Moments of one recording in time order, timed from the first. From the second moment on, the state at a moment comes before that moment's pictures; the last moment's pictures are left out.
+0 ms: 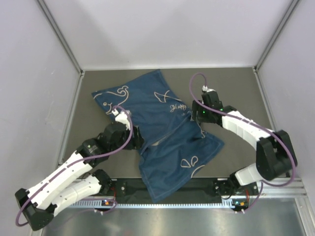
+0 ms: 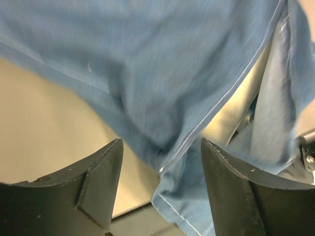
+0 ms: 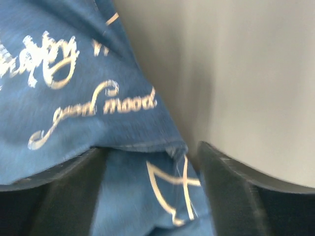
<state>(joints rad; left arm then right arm) -0.76 0.77 0.78 -0.66 -0.16 -0.57 0.43 1.39 0.91 -0.36 0.07 0.45</state>
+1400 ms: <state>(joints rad) -0.77 0.56 0.75 -0.66 -0.21 -0.90 0.31 1.33 1.06 -0.38 -0.07 0.49</state>
